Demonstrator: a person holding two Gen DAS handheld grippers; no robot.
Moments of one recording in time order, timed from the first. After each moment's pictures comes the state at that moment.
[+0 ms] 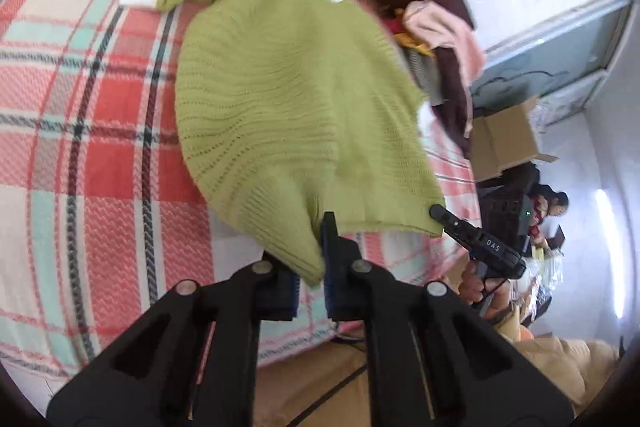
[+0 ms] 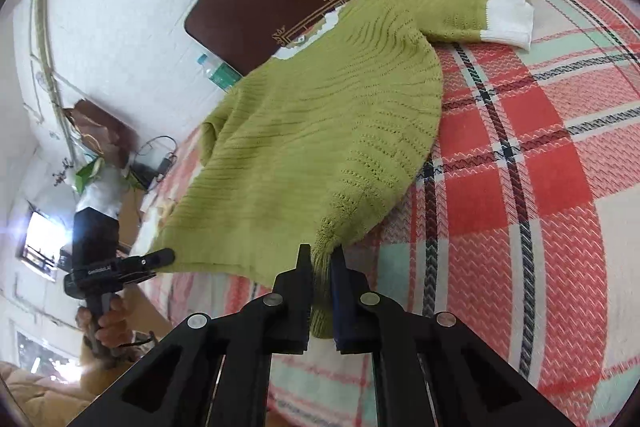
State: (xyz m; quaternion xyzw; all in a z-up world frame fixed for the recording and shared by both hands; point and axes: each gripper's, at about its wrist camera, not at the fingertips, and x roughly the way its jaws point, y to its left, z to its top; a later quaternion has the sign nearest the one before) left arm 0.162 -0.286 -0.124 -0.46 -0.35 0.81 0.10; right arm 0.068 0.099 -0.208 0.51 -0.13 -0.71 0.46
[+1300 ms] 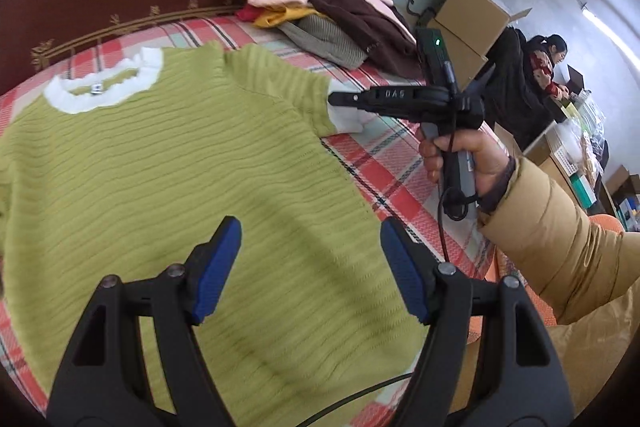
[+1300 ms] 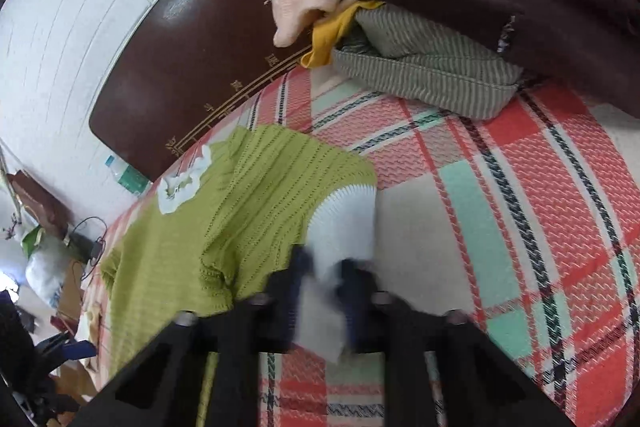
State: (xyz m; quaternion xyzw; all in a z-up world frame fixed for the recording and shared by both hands) left arm -0.014 -0.137 -0.102 -0.45 -0.08 0.86 0.22; right arm -0.146 0.118 -0.218 0.47 -0.13 -0.80 0.35
